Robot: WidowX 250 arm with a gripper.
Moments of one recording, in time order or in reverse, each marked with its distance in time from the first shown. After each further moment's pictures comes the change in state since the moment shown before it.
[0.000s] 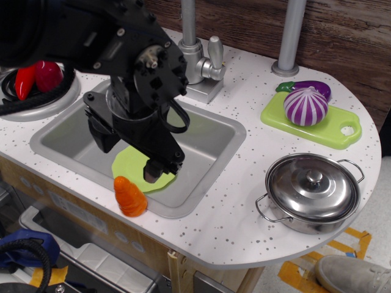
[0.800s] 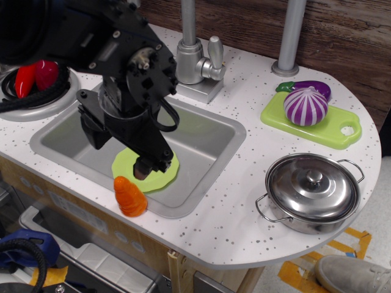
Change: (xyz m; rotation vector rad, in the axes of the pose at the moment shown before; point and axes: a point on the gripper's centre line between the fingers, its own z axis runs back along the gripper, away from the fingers) arm 0.002 0.014 -0.013 0.021 0.001 -0.017
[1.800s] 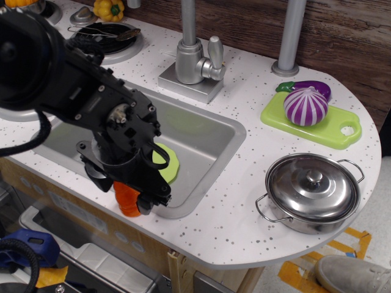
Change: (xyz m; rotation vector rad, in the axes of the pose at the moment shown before) arm -0.023 -0.021 -0.038 -0.135 -0.010 0.104
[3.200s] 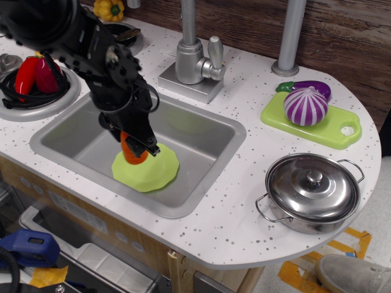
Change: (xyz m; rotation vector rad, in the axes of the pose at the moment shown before) arm 0.068 0.046 -0.037 -0.059 -0.115 -0.285
